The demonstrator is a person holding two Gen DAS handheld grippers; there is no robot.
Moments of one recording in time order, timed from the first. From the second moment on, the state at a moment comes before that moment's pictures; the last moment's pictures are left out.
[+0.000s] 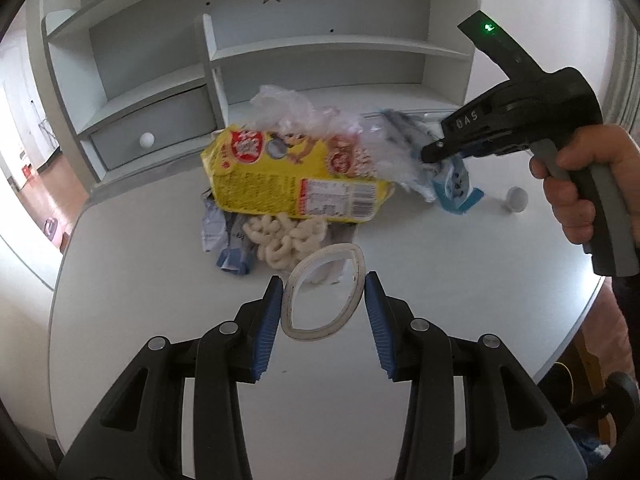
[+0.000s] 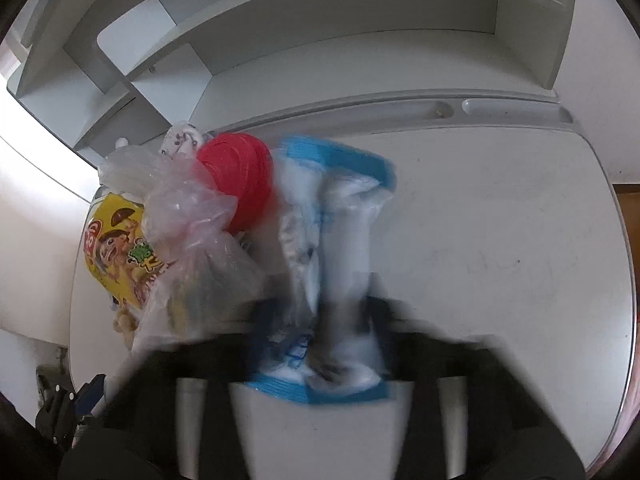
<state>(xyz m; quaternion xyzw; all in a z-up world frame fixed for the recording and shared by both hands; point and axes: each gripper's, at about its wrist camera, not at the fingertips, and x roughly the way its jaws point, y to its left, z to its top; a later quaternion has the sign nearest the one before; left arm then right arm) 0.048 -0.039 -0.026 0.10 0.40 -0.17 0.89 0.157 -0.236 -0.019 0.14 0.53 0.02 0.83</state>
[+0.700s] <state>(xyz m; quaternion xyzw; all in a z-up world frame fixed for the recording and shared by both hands) -0.122 -0.398 -0.077 0.19 0.37 -0.56 0.72 -0.300 -0.549 -0.029 0.24 0.41 -0.34 0.81</state>
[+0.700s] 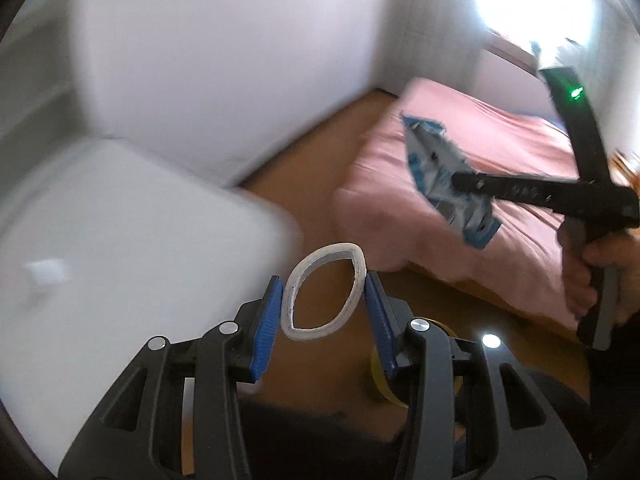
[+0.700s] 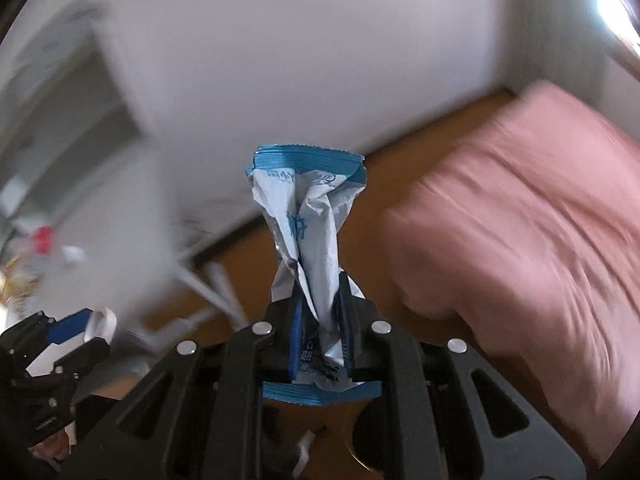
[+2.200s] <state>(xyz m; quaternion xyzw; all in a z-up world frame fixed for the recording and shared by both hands) -0.195 -0.491 -0.164 0.28 0.43 -0.63 0.59 -0.418 -0.561 -0.193 0.30 0.53 -0.39 0.69</state>
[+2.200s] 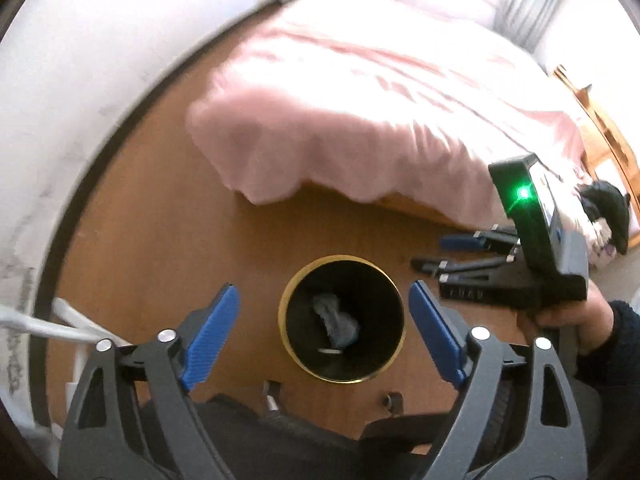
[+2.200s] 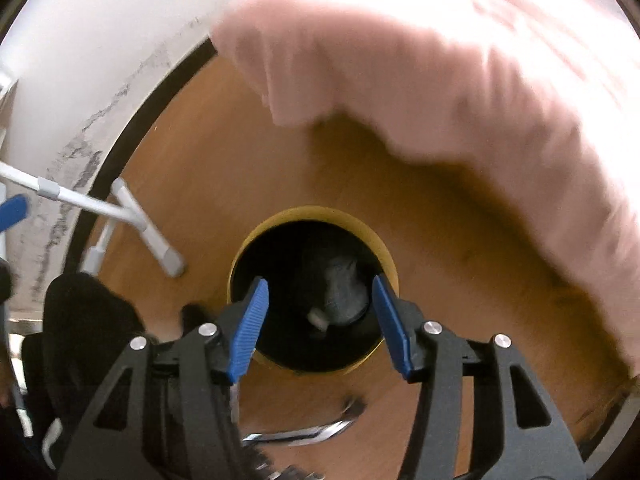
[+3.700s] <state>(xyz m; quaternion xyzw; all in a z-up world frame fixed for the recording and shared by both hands) 0.096 0.072 -0.045 -0.01 0.44 -0.14 0.89 0.211 -0.020 -0.005 -0.19 0.50 0.23 0.81</state>
